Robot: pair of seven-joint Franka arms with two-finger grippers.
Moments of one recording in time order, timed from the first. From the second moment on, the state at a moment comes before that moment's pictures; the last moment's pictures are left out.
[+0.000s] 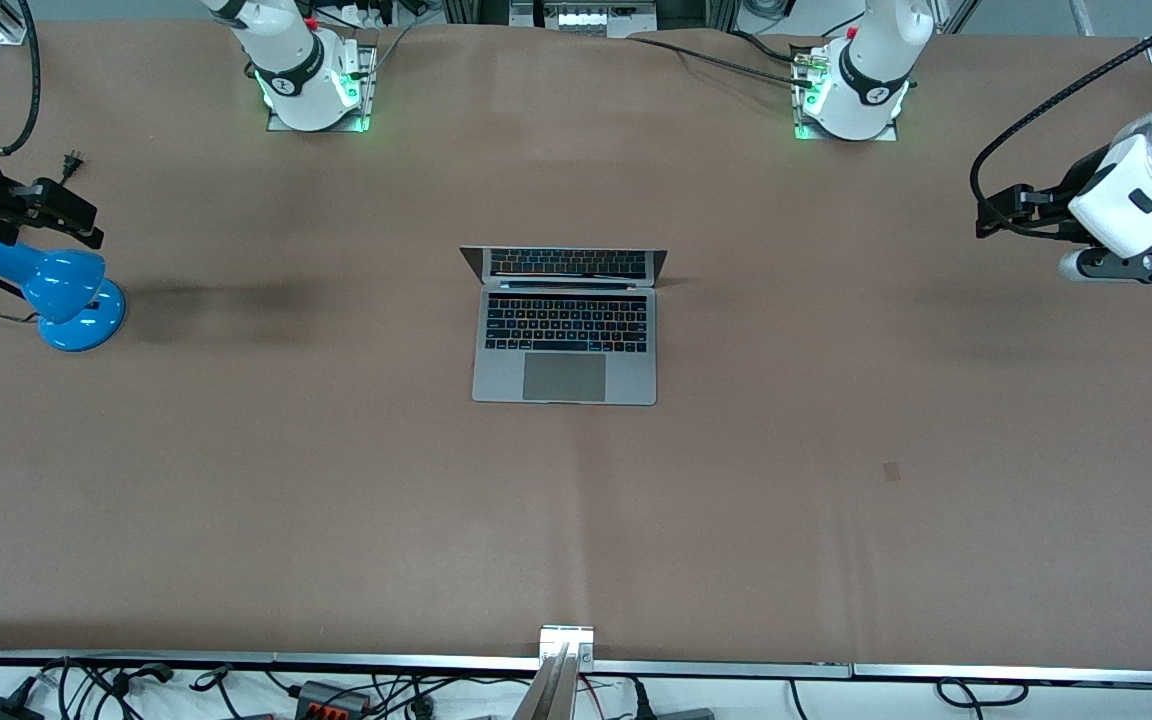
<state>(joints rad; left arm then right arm) -0.04 0.00 0.01 -1.67 -0.01 1.46 -0.03 -0.06 -0.08 0.00 -1.76 -0.02 1.68 -0.03</state>
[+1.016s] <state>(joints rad) -0.04 0.00 -0.01 -1.67 -0.01 1.45 -0.03 -0.06 -0.07 0.00 -1.77 -0.02 1.66 -0.03</state>
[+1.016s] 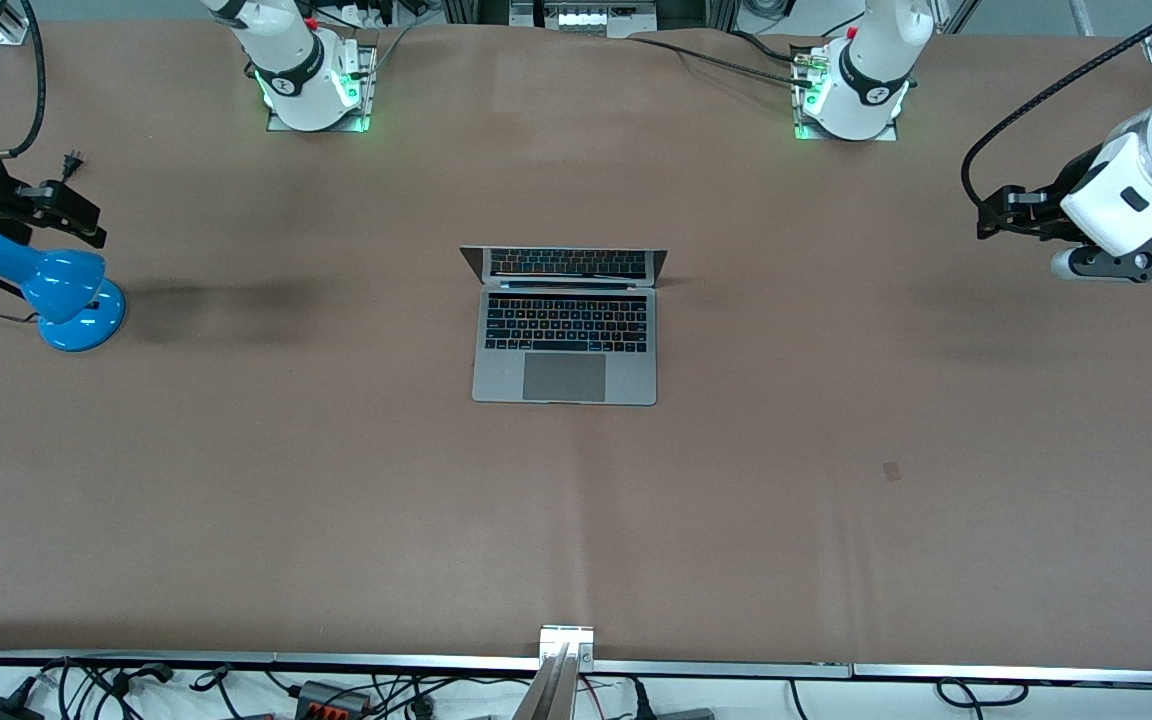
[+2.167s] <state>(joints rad) -0.04 0.00 0.00 -1.67 -0.03 1.44 0.02 0.14 0.03 0.01 -1.78 0.01 1.52 -0.03</state>
